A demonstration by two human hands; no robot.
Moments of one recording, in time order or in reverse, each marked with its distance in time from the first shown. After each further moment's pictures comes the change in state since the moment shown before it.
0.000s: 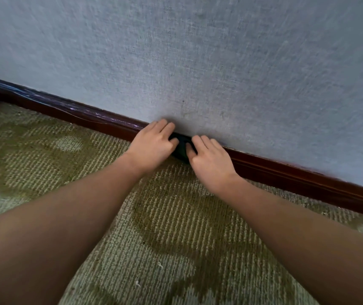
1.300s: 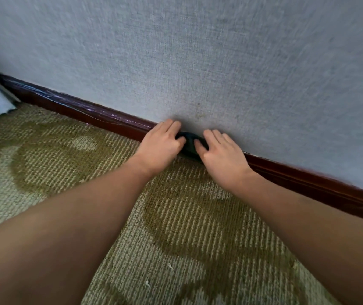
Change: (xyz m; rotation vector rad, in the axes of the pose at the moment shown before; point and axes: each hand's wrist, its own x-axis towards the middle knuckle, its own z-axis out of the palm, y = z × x) left_hand -0.005 -0.007 0.002 -0.040 0.033 -0.097; right_hand 0.008 0.003 -0.014 -0.023 0.015 -0.028
